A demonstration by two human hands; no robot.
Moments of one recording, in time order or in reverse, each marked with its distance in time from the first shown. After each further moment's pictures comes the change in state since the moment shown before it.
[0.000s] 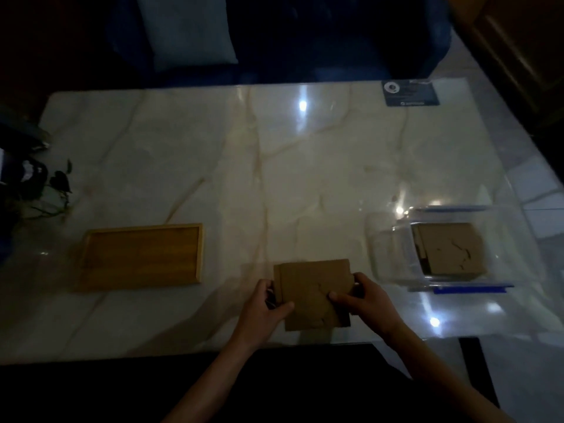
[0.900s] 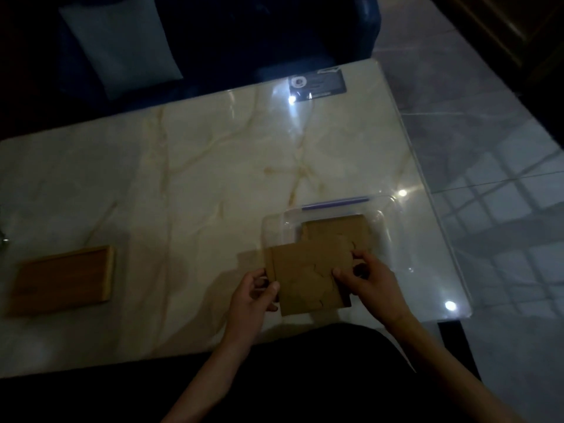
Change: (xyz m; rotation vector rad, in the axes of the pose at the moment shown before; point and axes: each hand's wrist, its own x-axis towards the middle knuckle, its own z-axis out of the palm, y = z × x) left_hand 0.002 0.117 0.245 -0.153 0.241 0.016; right_hand -0.010 0.089 -0.244 0.138 0.163 -0.115
